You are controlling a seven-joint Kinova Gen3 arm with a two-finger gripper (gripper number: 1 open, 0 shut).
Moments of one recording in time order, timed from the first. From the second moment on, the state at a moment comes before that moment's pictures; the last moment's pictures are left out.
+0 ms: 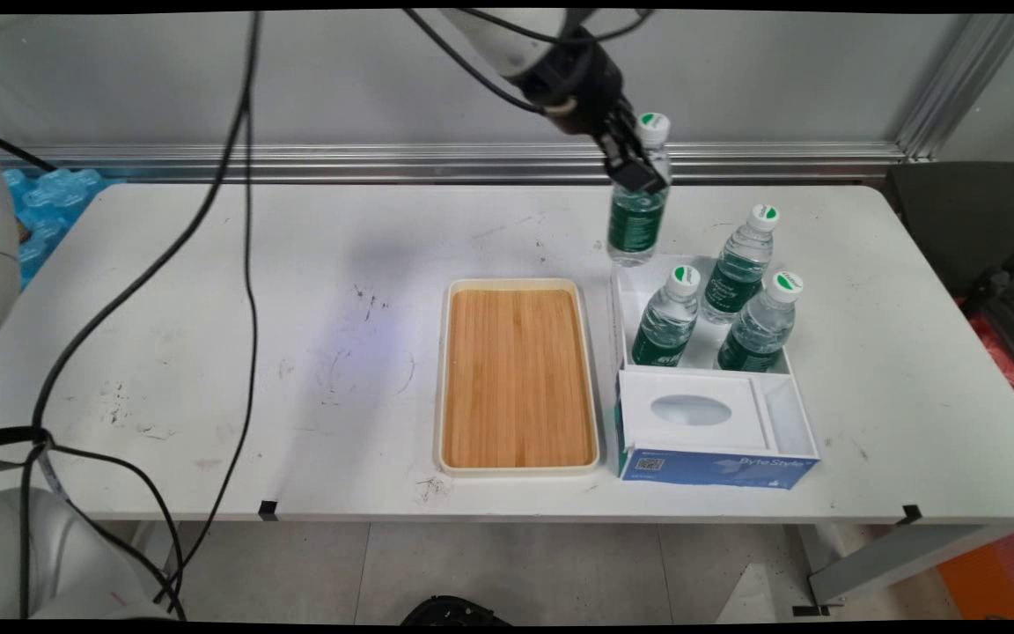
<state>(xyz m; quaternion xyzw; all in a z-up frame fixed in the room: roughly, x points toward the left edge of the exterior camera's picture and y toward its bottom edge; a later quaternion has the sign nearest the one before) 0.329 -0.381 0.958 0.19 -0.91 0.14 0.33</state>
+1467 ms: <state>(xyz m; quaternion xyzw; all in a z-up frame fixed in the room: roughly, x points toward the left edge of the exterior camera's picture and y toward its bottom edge) 0.382 -0.248 0.892 0.13 -0.94 0.10 0.31</state>
